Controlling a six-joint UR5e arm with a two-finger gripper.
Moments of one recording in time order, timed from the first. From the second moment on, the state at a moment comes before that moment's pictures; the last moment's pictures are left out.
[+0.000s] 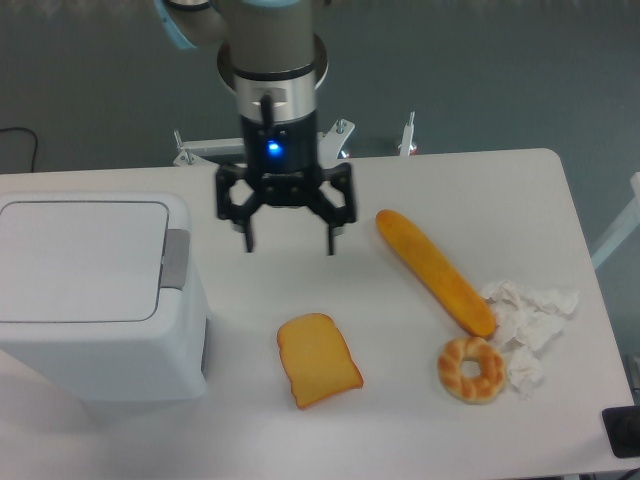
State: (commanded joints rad) arm 2.43 -1.65 -1.58 -1.04 1.60 0.45
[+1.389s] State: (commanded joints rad) arm 3.36 -1.45 -1.68 -1.44 1.66 1.49
